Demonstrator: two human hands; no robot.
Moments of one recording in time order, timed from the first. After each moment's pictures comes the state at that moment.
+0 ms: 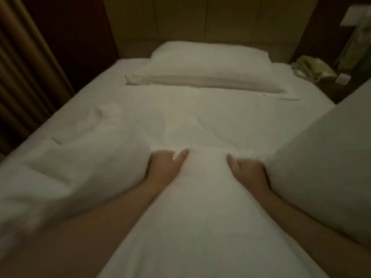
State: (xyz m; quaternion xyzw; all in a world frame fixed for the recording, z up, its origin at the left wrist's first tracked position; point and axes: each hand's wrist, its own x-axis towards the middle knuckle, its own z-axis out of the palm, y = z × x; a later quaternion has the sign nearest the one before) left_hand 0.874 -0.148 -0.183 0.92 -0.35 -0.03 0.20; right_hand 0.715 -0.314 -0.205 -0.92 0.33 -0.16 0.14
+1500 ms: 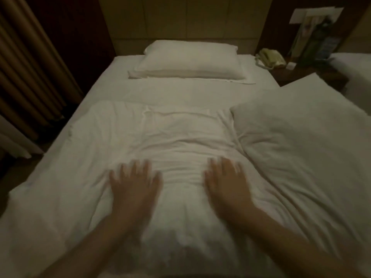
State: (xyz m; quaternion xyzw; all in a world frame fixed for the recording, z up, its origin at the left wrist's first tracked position) left_hand 0.671 0.112 -0.074 0.94 -0.33 0.01 0.02; right_hand 0.503 -0.061 -0.075 -0.94 0.32 -0.06 0.10
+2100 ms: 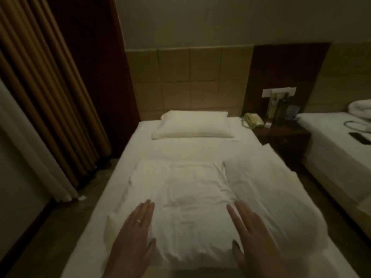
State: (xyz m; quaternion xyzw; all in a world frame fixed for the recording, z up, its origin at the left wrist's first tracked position) left_hand 0.558 0.298 0.170 0.88 -0.47 0.05 0.07; right_hand 0.333 0.081 0.156 -0.95 0.26 -0.12 0.09
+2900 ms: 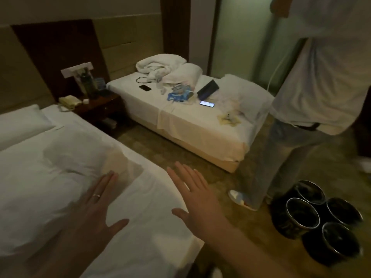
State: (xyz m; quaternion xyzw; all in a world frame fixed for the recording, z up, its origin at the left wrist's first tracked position) left_hand 0.130 0.351 0.372 0.60 -0.78 -0.07 0.14; right_hand -0.140 0.361 0.374 -0.81 0.55 -0.17 0.06
